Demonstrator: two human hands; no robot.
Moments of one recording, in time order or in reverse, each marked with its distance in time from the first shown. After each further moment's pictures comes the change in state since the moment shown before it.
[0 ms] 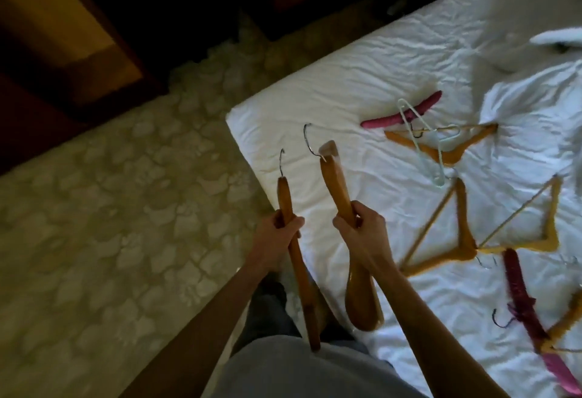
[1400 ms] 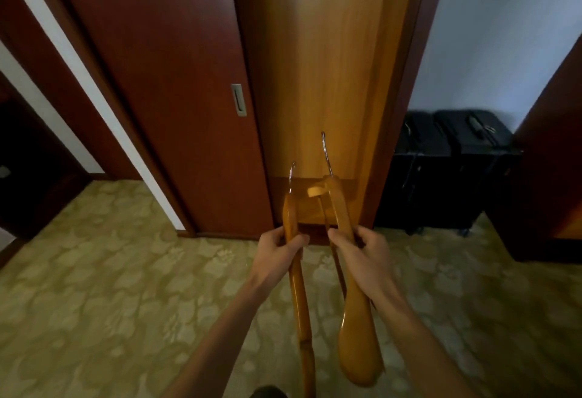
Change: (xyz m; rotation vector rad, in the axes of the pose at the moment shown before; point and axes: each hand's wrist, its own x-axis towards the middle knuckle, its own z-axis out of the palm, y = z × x) left_hand 0.381 0.059 -0.935 -0.386 0.545 0.254; right_hand 0.266 -0.727 0.752 0.118 -0.493 -0.401
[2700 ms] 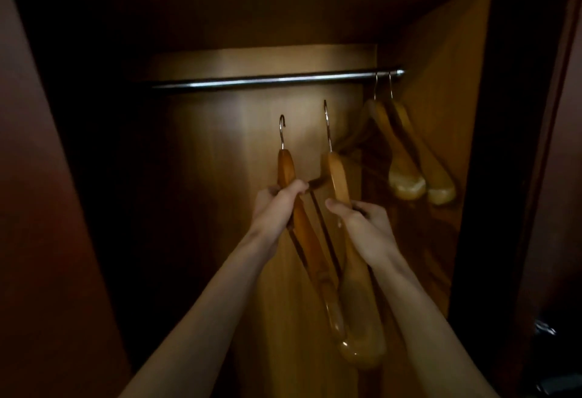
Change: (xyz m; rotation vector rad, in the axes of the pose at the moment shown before) left_hand 0.734 0.409 -0.001 -0.149 -0.124 0.419; right_hand 0.687 -0.357 -0.008 0.172 0.304 -0.332
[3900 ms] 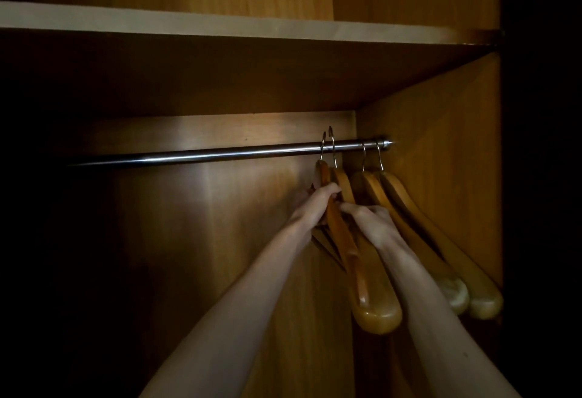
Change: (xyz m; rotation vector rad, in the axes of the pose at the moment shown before) left_hand 0.195 0.075 0.098 0.017 -0.246 0.128; right_hand 0.207 -0.053 -0.025 0.004 0.130 -0.006
